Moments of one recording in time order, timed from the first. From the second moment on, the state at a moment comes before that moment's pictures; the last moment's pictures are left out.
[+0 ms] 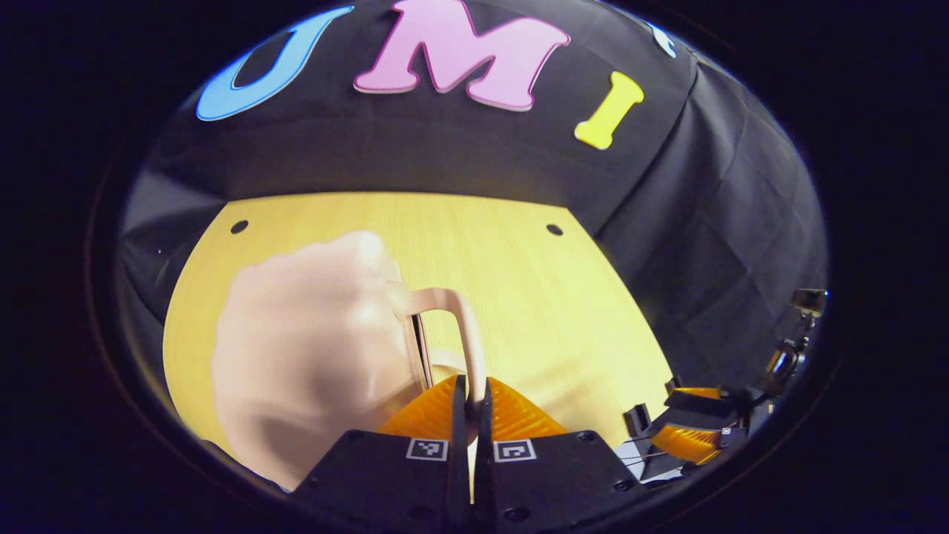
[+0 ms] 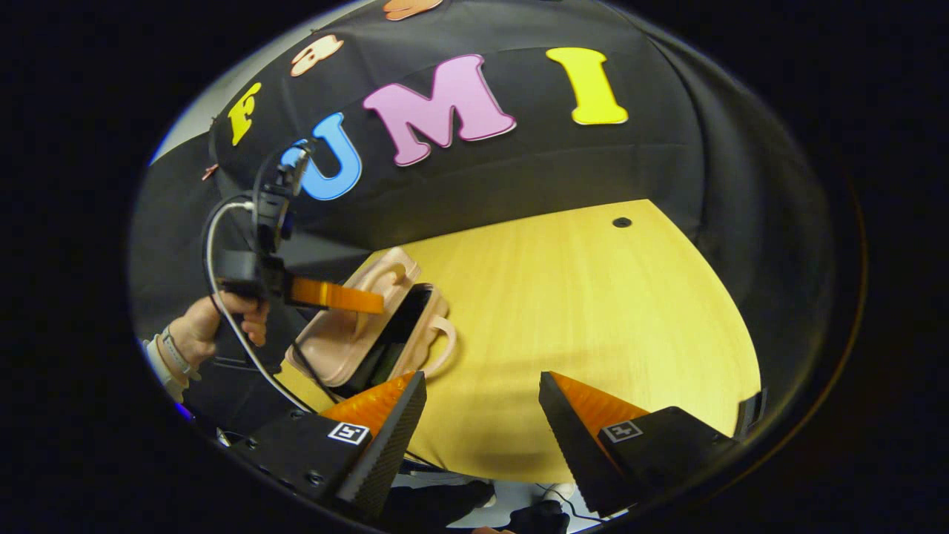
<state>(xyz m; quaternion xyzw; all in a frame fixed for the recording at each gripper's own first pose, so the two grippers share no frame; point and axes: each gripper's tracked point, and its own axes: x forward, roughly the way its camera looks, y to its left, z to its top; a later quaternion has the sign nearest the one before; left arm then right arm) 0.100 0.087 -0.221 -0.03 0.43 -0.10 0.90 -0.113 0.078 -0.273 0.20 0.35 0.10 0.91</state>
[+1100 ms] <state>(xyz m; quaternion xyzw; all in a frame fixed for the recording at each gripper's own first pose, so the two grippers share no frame) 0.046 0.037 0.074 0.05 0.05 -0.01 1.00 0.024 -0.003 -0.087 0.05 0.10 0.09 0.99</state>
